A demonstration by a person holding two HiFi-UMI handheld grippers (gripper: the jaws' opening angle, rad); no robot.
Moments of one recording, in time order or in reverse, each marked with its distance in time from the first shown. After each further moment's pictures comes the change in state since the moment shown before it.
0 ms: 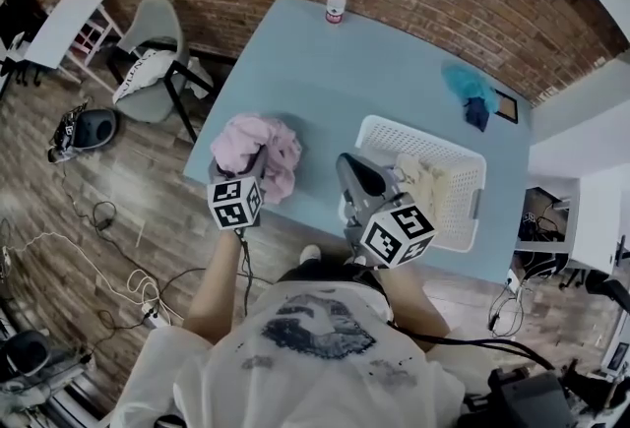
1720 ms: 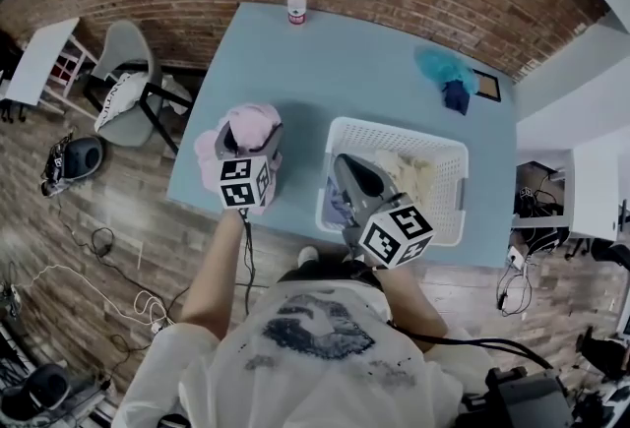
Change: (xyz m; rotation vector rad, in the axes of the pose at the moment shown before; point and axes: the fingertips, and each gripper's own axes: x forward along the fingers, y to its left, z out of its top) left arm 0.083 -0.099 0.058 0.137 -0.045 -0.195; right arm -0.026 -0.057 0.015 0.040 -0.046 -0.103
